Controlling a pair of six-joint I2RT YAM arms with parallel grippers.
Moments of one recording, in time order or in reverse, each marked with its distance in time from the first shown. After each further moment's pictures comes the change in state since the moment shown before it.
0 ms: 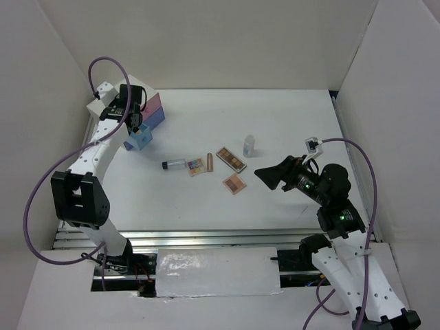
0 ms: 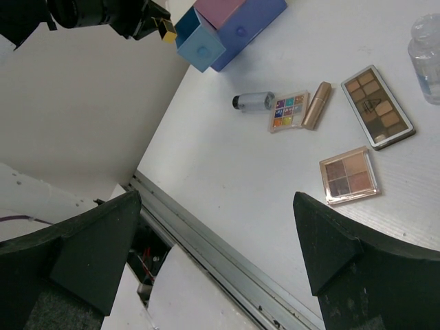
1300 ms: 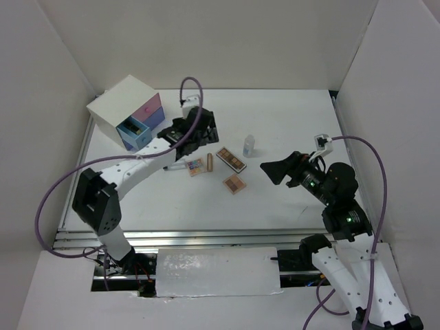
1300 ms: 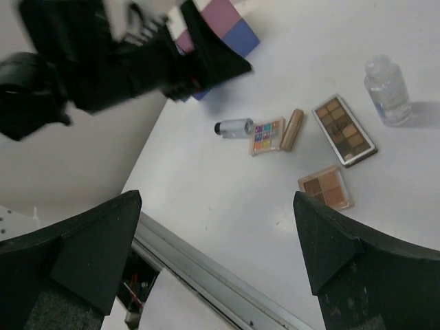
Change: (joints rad) left arm -0.493 0.018 -0.067 0.178 0.175 0.170; right arm 0.000 -0.005 0.083 -0.081 0.110 -0.027
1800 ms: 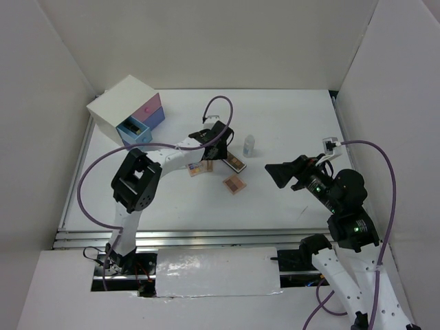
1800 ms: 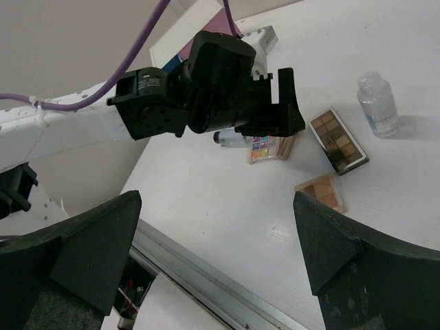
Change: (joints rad) left arm -0.060 0.384 0.114 -0.033 0.016 0.014; right arm 0.000 -0.070 0.055 -0.068 0.044 -0.029
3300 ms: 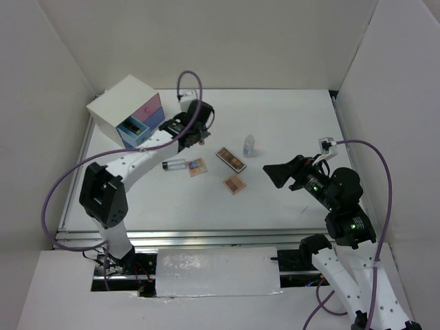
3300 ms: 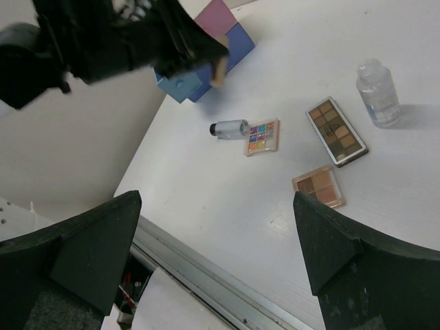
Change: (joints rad) left arm 0.058 -0.269 -0.024 -0.014 -0.027 -0.058; right arm 0.000 0.016 -0.031 0.012 -0.012 0.000
